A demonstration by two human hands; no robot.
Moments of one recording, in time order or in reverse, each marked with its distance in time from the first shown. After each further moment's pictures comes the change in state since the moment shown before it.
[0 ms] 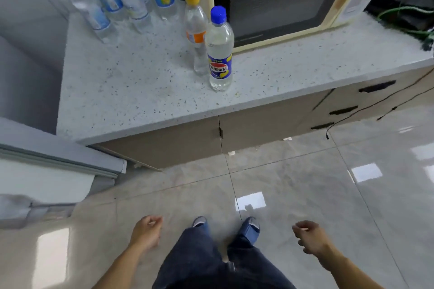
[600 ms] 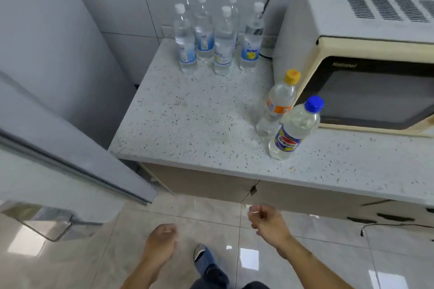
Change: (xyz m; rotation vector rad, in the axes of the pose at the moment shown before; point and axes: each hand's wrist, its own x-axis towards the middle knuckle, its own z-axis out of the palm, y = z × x) left_hand 0.022 0.059 -0.008 -0.505 0.100 -0.015; right_hand -0.029 -0.288 0.087 -0.209 -0.320 -0.540
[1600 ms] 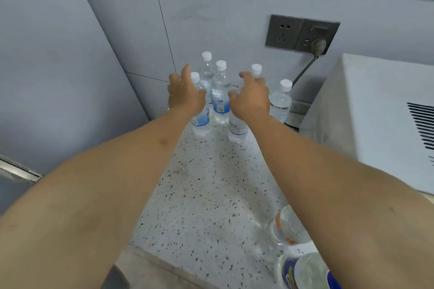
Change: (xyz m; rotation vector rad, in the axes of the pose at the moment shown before) left_hand 0.108 0.559 0.022 0.396 0.585 0.765; right_hand 0.212 -0.491 -0.062 -0.441 0.441 -0.755
